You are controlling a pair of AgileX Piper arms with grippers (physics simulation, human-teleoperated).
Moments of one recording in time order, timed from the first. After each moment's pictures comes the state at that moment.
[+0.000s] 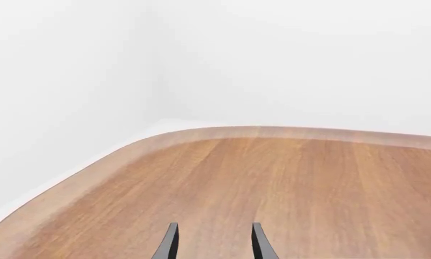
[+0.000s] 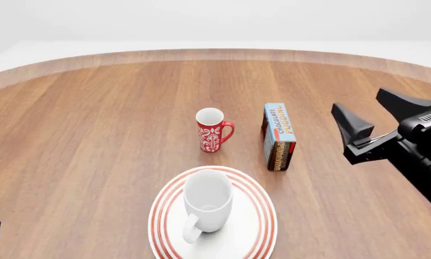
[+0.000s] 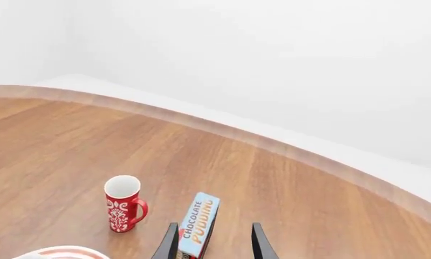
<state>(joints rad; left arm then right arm) 0.37 0.00 -0.01 -0.07 0.05 0.28 0.80 -0.38 -0.38 -0.17</state>
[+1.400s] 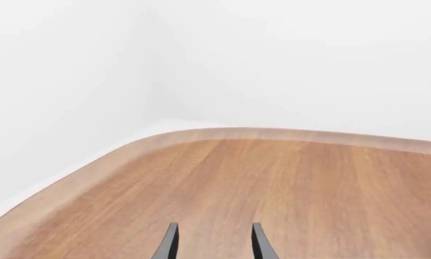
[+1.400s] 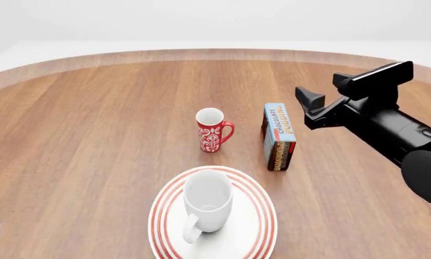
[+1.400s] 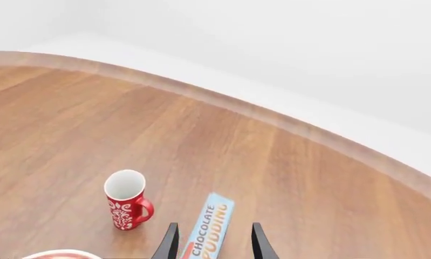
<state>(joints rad) 0.38 0.00 0.00 -0.07 0.03 0.32 1.15 -0.63 -0.32 -0.17</state>
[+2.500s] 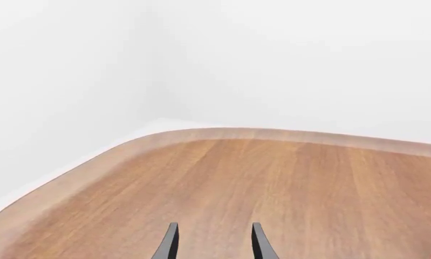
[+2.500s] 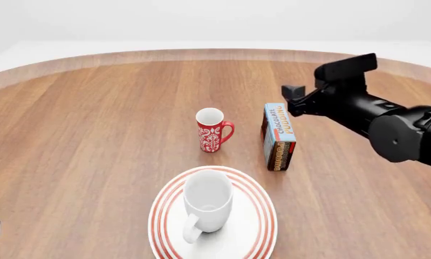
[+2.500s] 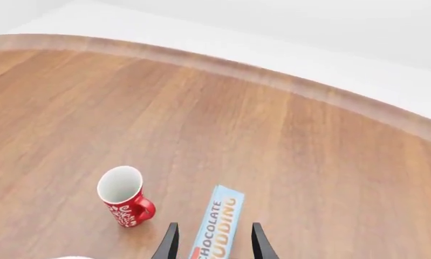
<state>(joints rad) 0.37 0.00 0.00 -0.08 0.01 0.30 1.36 -0.81 -0.19 -0.06</state>
